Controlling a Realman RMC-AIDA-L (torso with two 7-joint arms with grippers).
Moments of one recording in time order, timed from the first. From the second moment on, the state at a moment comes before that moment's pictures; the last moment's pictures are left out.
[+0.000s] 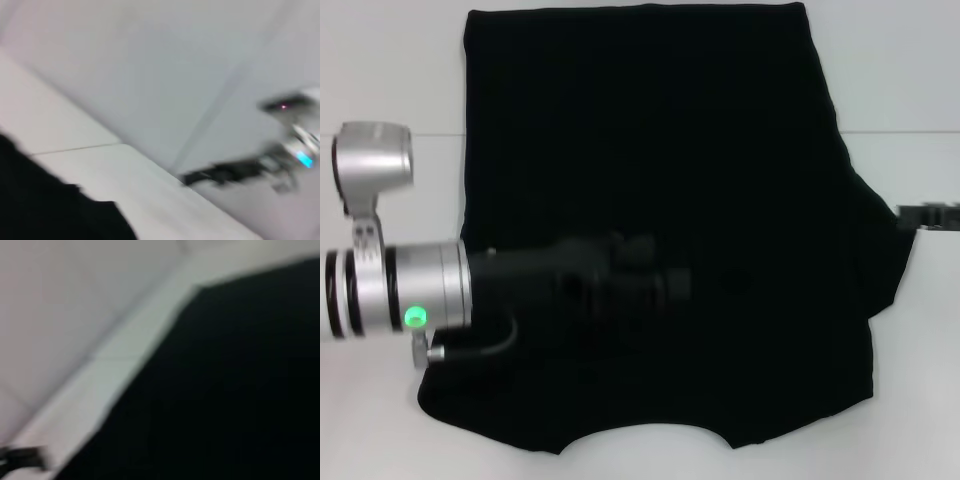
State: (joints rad) left arm -0.61 -2.12 0.76 0.60 1.87 1.56 -1.62; right arm 0.62 1.87 -0.49 -0.67 -2.19 -1.60 1.97
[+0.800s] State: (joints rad) left arm -0.56 -2.16 0.84 0.60 1.97 1.63 -1.17; right arm 0.74 1.86 -0.52 -0.56 -2.57 -1.25 2.44
